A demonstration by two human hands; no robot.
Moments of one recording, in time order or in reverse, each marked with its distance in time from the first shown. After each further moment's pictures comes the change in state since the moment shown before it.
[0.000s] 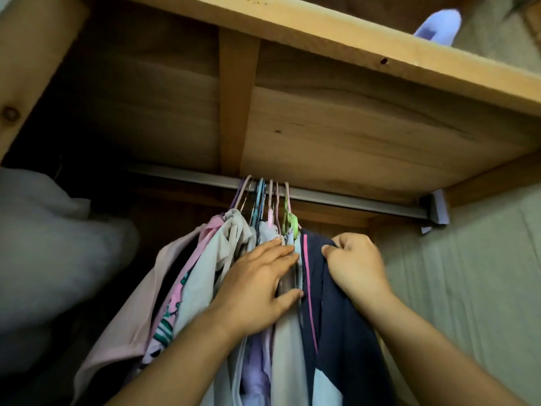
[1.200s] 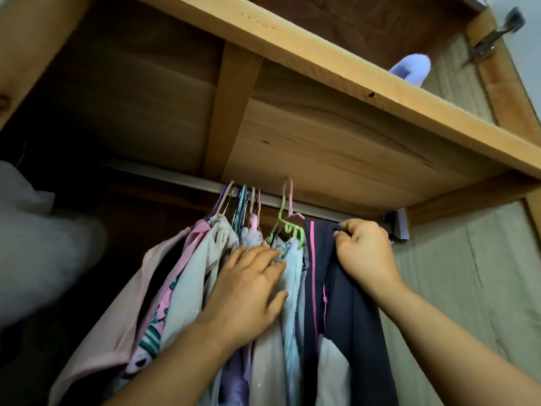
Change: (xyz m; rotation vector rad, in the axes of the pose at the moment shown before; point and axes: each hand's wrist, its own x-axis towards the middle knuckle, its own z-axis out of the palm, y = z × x) left_hand -0.001 0.014 -0.006 0.102 0.103 0.007; right_hand 0.024 -0.004 -0.045 -0.221 0.170 -0.209
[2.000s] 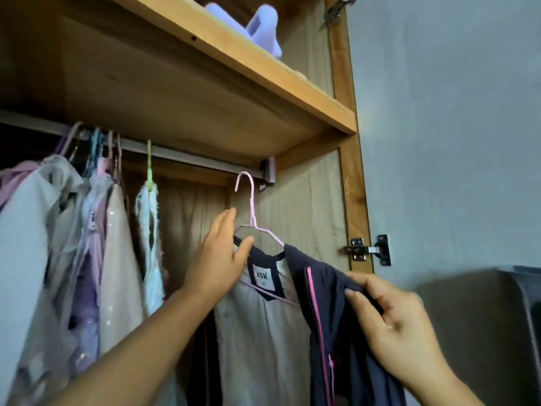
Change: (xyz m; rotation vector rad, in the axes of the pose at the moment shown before) left_hand 0.019 0.175 0.037 -0.703 -0.002 -0.243; right_hand -0.191 0.090 -0.218 -0.016 -0.061 -0.040
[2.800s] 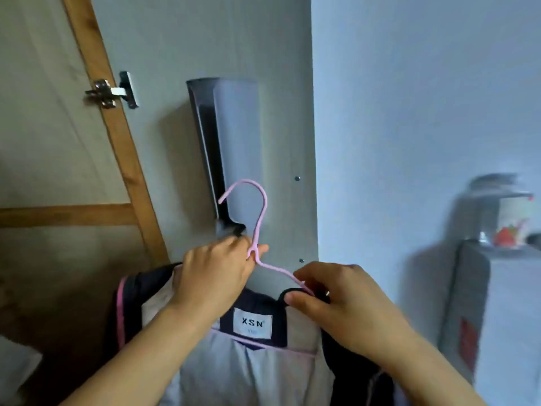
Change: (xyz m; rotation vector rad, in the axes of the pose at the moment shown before) left_hand -0.265 0.238 0.100 -0.226 -0.287 0.611; right_hand -0.243 -0.069 -0.203 -0.693 -0.283 0.797
